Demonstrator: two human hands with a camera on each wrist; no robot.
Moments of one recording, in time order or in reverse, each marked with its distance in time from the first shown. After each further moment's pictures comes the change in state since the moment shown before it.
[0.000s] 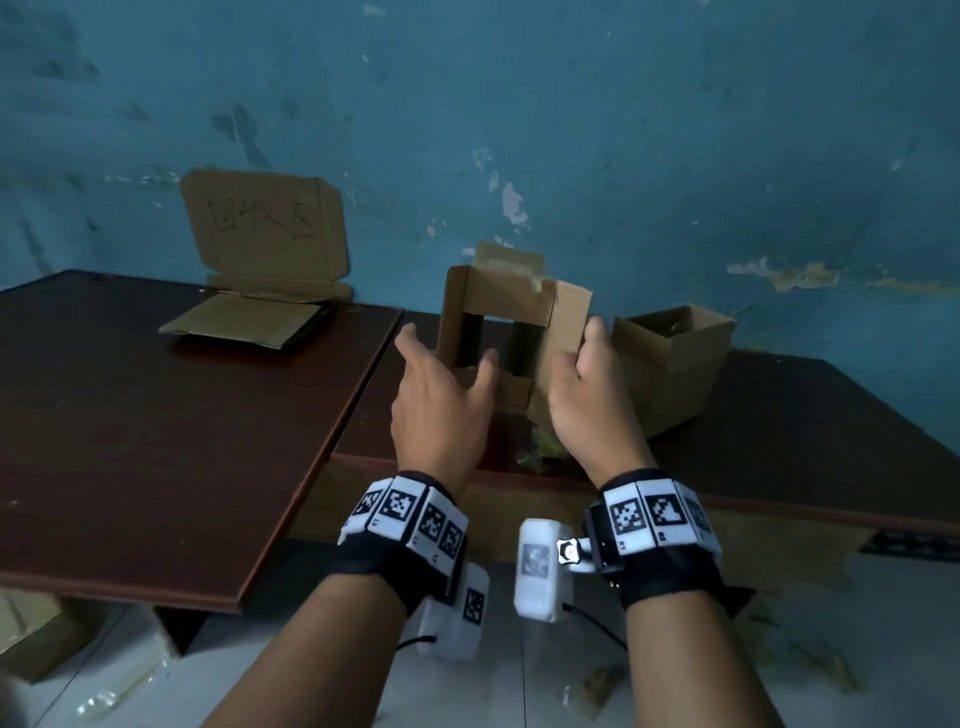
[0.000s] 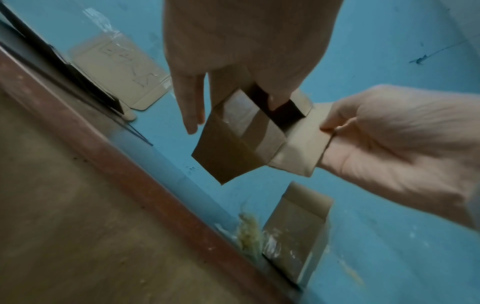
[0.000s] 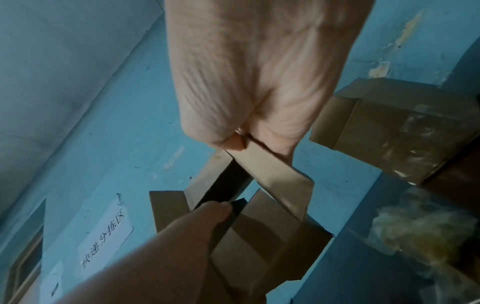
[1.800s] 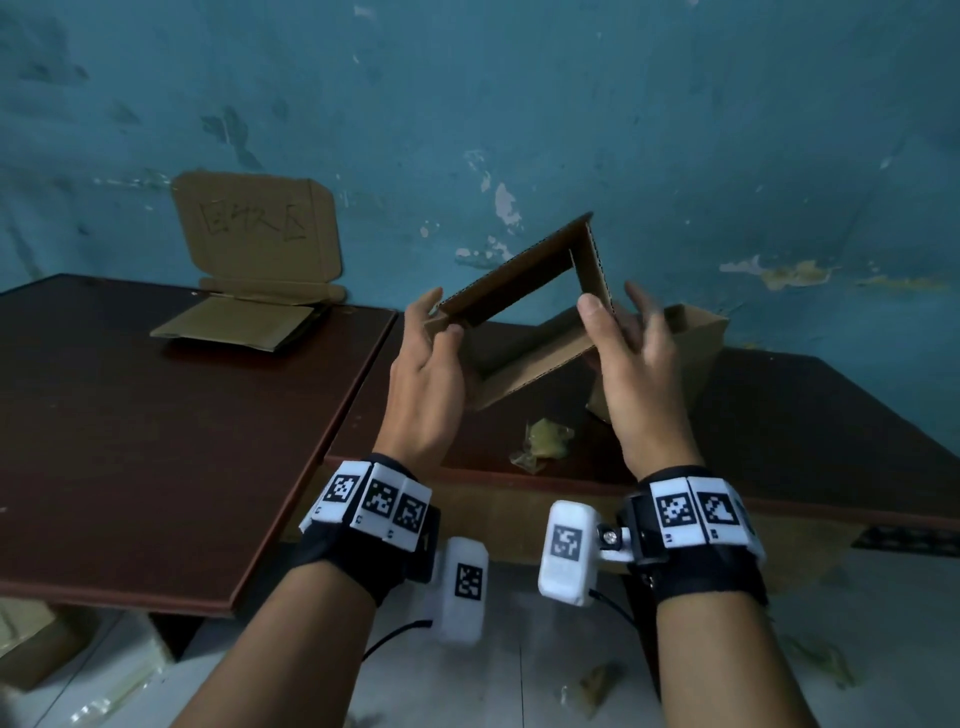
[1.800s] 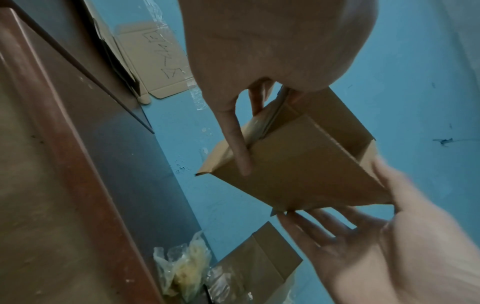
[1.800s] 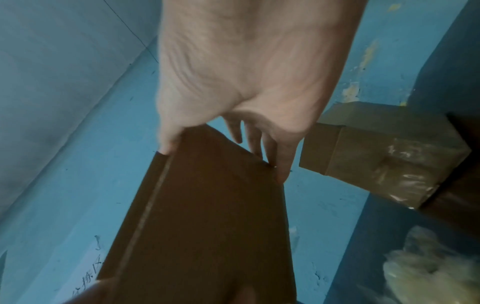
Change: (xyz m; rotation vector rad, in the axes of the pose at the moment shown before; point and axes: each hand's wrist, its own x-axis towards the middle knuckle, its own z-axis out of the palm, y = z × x) left_hand 0.021 0.005 -0.013 -0.442 -0.158 0.014; right_hand 0.004 0.003 -0.035 0.257 0.109 0.073
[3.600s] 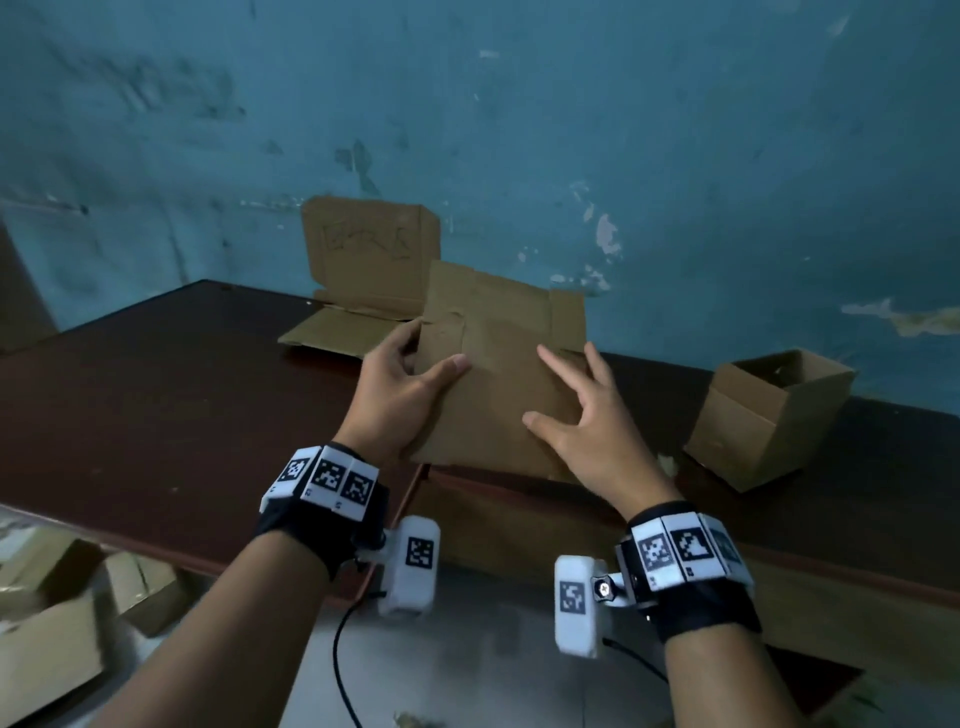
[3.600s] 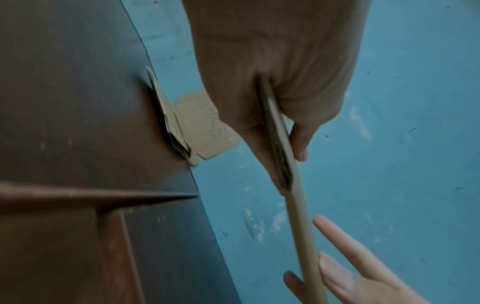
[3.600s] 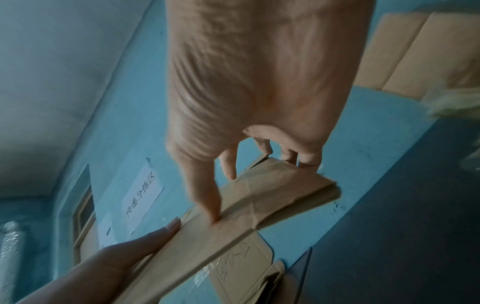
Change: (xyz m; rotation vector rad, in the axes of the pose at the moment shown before) left_hand 0.031 0.010 -0.131 0.064 0.039 0.002; right_hand -0.009 0.003 0.101 -0.342 -0.496 -0.036
